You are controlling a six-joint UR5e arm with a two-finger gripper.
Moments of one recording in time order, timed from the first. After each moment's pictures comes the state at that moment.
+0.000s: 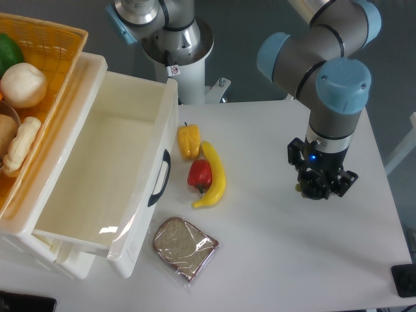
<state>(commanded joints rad) 2.67 -1.99 -1.38 -1.20 1.57 1.42</state>
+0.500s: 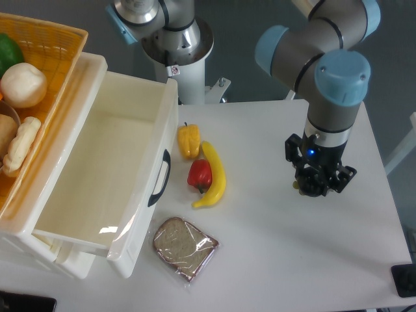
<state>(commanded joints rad) 2.66 -1.91 -1.42 -1.25 1.49 1.41</state>
